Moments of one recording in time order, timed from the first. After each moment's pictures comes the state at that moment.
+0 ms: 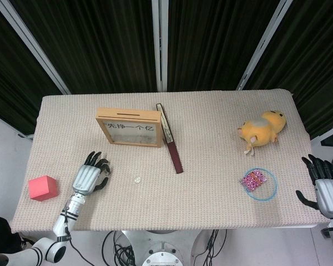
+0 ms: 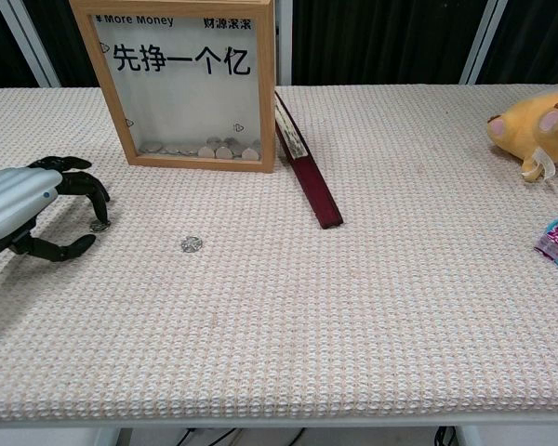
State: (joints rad) left arm -0.44 -1.79 -0.02 -0.98 1.47 1.24 -0.01; right arm 0.09 -1.06 0.05 -1.57 -1.45 1.39 0.05
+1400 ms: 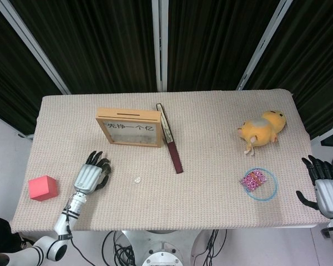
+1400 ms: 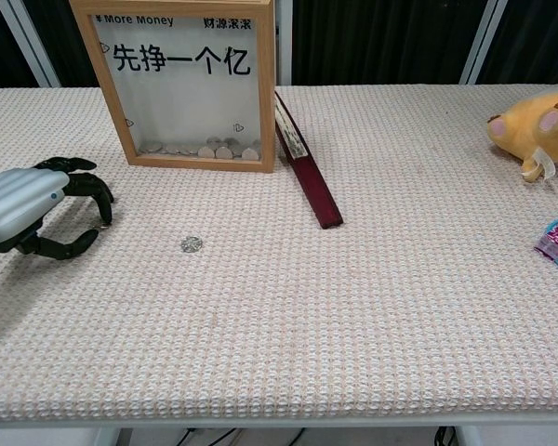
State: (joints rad) left arm -0.44 -1.80 -0.04 -0.97 1.48 1.21 0.02; right arm 0.09 -1.07 0.05 -1.55 -1.45 1.38 0.06
